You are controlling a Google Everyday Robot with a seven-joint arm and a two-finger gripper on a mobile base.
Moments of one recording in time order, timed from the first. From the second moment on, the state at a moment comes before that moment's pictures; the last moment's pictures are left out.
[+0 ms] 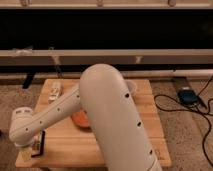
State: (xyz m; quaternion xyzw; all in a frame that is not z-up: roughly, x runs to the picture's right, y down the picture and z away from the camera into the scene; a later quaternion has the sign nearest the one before) arm -0.409 0.289 0.727 -0.29 -0.25 -0.14 0.91
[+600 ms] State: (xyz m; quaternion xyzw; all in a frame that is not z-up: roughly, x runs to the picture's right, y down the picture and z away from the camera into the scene) arm -0.401 0.293 0.747 -0.28 -0.23 -0.14 0.92
